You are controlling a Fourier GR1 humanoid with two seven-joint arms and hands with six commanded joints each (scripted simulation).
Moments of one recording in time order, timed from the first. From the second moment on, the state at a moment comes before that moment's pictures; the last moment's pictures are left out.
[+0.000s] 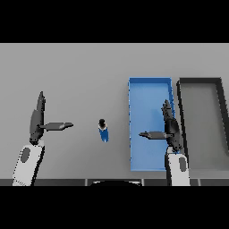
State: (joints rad) left arm -0.11 0.43 -0.16 -1.48 0.24 0.26 0.01; right arm 0.00 0.00 0.00 -1.57 0.00 0.00 0.00
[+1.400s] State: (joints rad) left arm -0.04 0.53 -0.48 -1.61 0.13 -0.18 -0.03; right arm 0.08 -0.17 0.06 -1.68 0.15 0.06 -0.10
